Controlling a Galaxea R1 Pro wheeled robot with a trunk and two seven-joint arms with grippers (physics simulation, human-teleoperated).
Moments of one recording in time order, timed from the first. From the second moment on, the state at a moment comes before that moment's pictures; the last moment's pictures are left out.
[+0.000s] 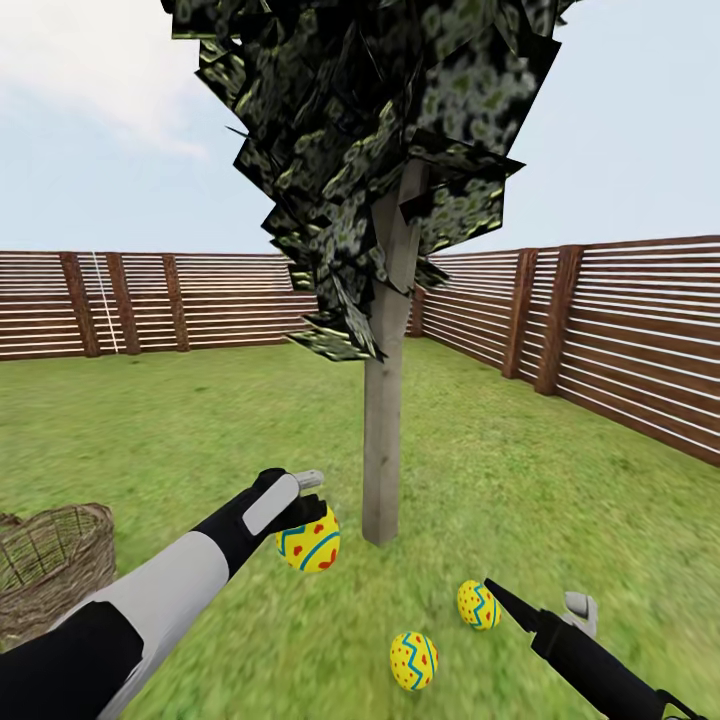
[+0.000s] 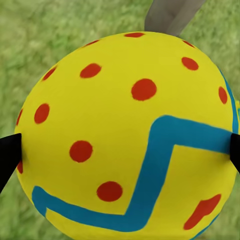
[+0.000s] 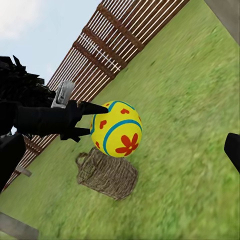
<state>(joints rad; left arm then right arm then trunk) -0.93 -0.04 -0.65 -0.57 1.18 0.64 0.64 0.02 0.08 -0.52 -1.58 -0.35 0.75 0.97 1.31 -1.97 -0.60</state>
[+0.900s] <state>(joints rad) -0.93 -0.04 -0.65 -0.57 1.18 0.64 0.63 0.02 0.08 -0.51 -1.58 -0.41 0.74 0.96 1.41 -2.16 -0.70</state>
